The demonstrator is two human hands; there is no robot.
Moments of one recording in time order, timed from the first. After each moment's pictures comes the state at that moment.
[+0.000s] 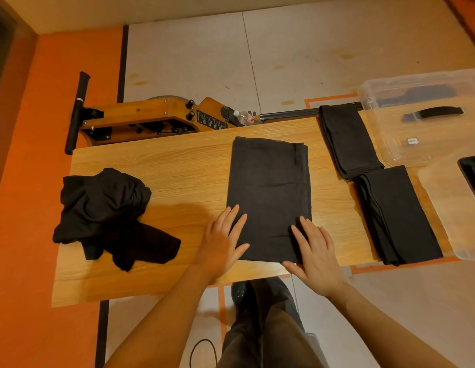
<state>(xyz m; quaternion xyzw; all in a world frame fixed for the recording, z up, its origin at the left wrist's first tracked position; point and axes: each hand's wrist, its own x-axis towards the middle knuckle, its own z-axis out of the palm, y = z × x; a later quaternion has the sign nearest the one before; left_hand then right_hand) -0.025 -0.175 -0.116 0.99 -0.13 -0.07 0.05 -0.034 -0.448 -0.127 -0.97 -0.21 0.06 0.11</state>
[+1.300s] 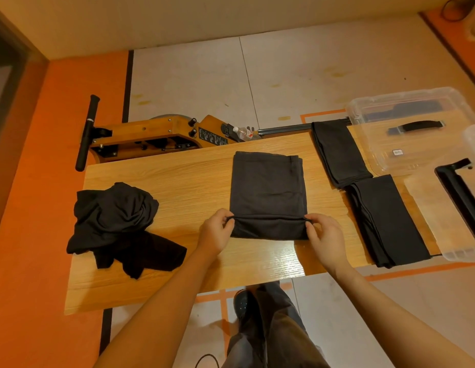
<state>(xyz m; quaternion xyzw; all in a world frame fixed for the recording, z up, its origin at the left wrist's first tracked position) 0.016 -0.165 -0.082 0.86 0.14 -0.13 0.48 0.014 -0.442 -0.073 -0.93 0.05 0.03 0.36</state>
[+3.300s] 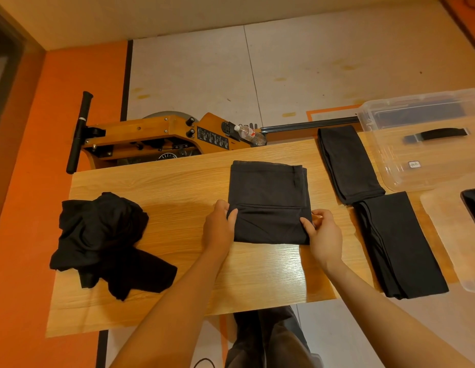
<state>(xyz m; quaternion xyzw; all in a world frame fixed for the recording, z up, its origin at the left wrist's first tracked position) 0.077 -0.197 -0.090 0.91 0.21 -0.06 0.36 0.076 -0.431 -0.094 -0.88 0.18 0.09 0.42</state>
